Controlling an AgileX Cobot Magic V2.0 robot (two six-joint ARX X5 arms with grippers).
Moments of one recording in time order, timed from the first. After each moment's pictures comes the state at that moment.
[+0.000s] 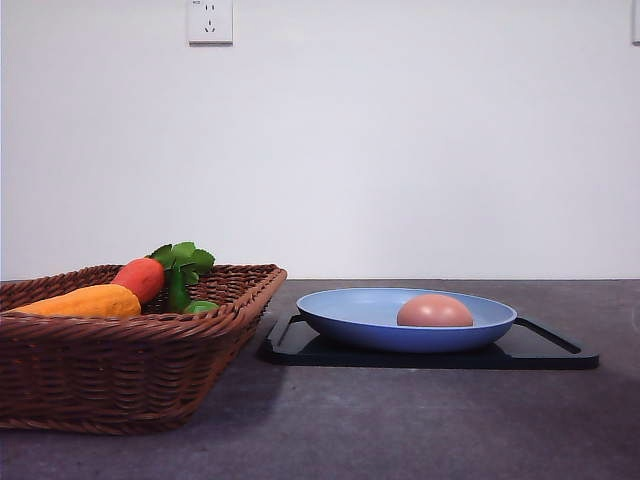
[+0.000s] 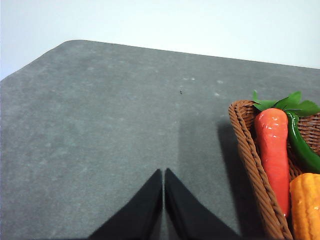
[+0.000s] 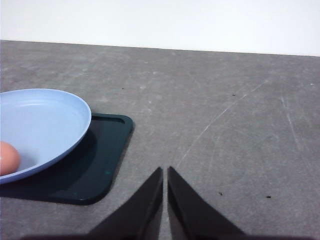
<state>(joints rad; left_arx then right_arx) 0.05 0.00 0.03 -0.18 0.01 -0.10 0.01 0.01 0.02 -0.16 -0.08 0.01</state>
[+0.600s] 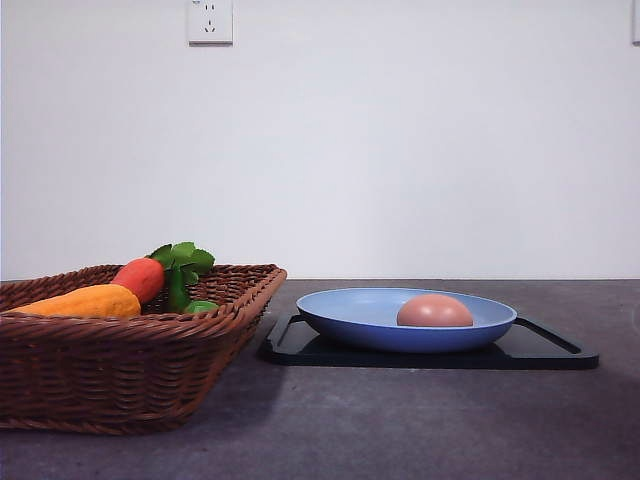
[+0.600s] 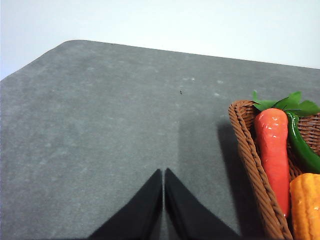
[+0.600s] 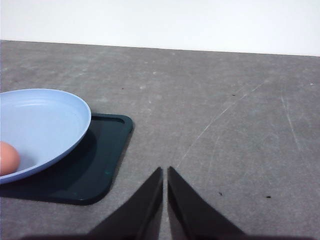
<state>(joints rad) 0.05 0.00 0.03 -0.18 0.00 -0.10 0.01 0.01 0.02 -0.16 -0.08 0.01</state>
